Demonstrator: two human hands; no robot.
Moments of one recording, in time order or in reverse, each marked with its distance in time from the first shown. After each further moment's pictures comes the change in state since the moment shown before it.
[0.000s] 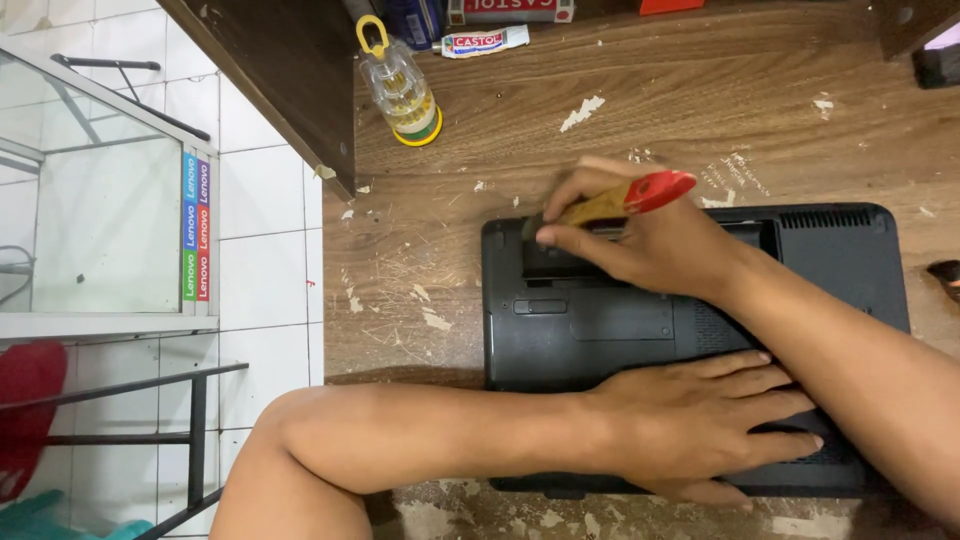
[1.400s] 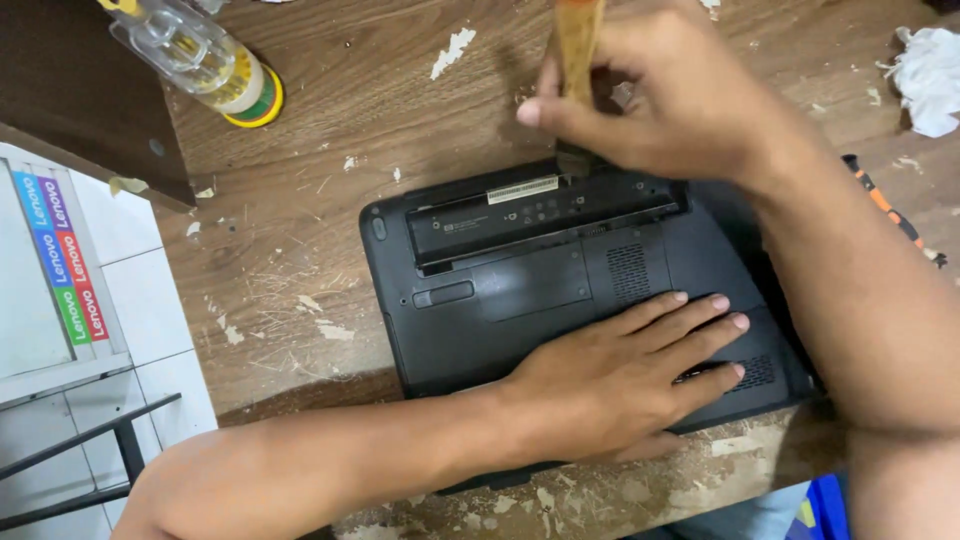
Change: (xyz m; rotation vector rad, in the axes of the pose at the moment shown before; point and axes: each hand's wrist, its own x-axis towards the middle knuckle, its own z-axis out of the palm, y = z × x) left_hand -0.010 0.007 -0.024 -0.103 0.052 -0.036; right_hand -0.029 0.018 -0.079 -0.431 0.011 0.150
